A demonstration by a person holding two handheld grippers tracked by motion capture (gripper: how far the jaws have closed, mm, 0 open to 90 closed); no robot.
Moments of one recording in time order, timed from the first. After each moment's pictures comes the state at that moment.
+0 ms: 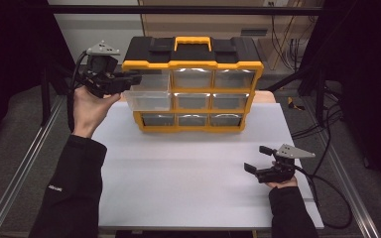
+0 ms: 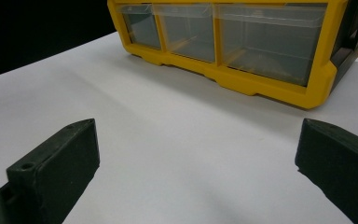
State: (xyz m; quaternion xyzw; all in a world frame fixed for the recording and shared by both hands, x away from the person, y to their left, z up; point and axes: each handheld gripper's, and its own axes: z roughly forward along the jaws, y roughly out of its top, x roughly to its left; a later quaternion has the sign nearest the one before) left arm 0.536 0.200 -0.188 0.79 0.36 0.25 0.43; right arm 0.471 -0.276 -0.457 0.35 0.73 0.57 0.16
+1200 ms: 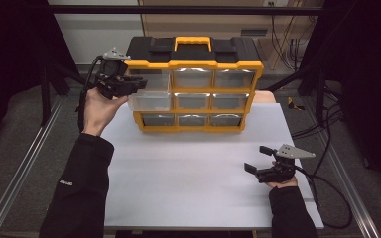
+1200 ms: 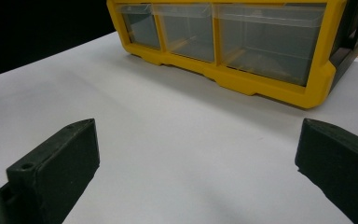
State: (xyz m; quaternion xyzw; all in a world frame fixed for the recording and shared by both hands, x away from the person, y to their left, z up) left arm 0.559 0.194 -0.213 0.80 0.37 0.23 0.41; right arm 0.471 -0.277 -0.457 0.35 0.73 0.56 0.16
